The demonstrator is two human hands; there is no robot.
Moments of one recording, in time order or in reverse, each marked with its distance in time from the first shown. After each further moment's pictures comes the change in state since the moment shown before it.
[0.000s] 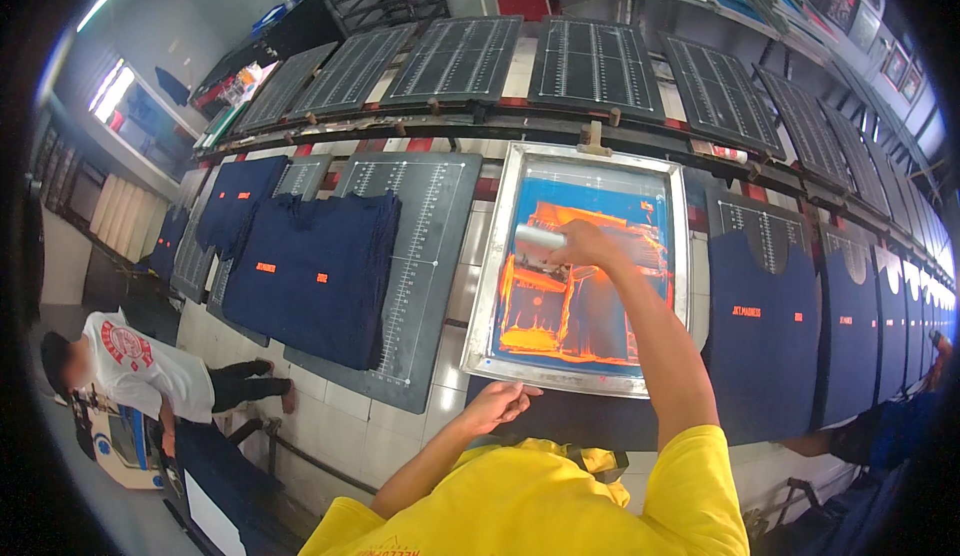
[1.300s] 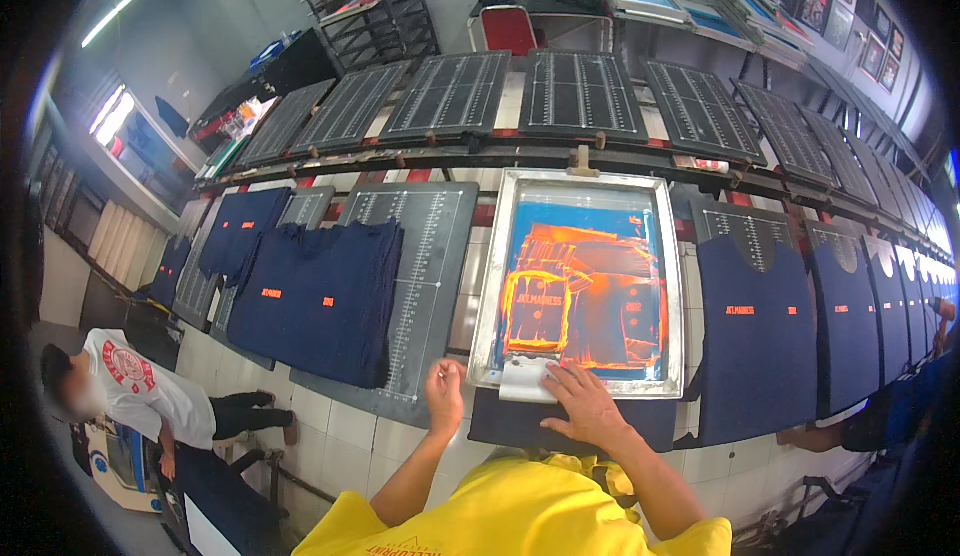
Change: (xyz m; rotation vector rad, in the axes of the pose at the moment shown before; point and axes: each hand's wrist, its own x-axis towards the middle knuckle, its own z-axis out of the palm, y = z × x) left_hand -0.026 0.026 -0.047 0.455 0.794 0.882; right_hand -0.220 -0.015 0.150 -0.333 0.301 -0.388
